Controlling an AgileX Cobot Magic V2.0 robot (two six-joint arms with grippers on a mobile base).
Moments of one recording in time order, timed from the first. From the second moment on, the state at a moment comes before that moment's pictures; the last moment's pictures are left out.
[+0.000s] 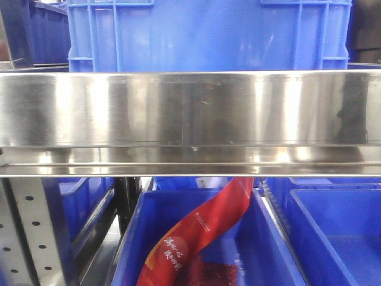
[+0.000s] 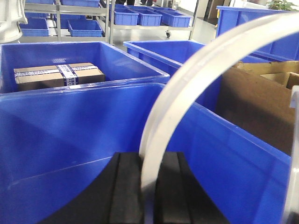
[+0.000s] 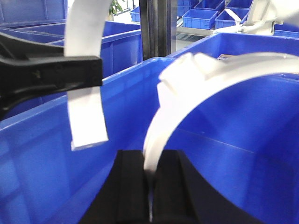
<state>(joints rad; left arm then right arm) -0.51 1.63 -1.57 -0.04 0.17 -0.07 0.56 1.41 -1.24 -0.17 0.11 0.26</state>
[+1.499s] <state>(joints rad) -0.51 1.64 -1.58 -0.04 0.21 -0.07 0.56 1.41 -1.24 -0.16 0.13 0.26</state>
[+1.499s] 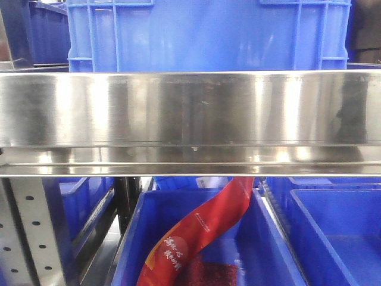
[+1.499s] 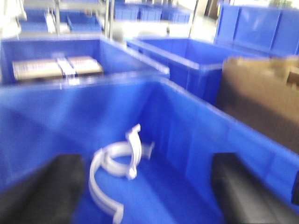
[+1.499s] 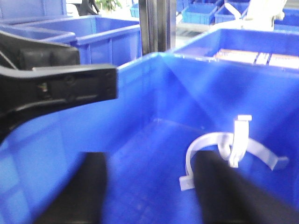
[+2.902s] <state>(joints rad) -0.52 0.96 -0.87 -0.06 0.15 -0.07 0.54 0.84 -0.72 -0.18 0.11 0.26</state>
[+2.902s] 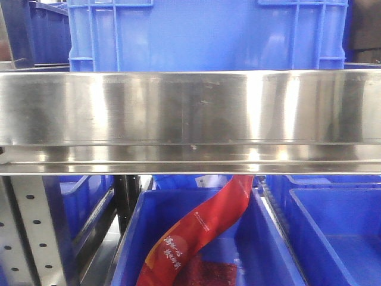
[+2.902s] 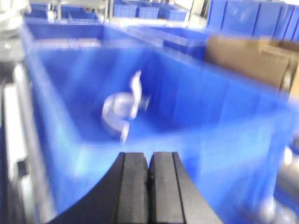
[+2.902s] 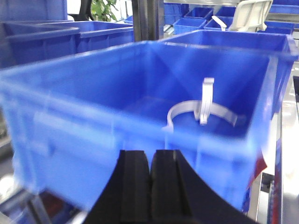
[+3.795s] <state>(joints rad) -0.20 0.49 -0.42 -0.06 0.09 -0.07 0.15 0.44 -0.40 -0.15 0.16 0.26</state>
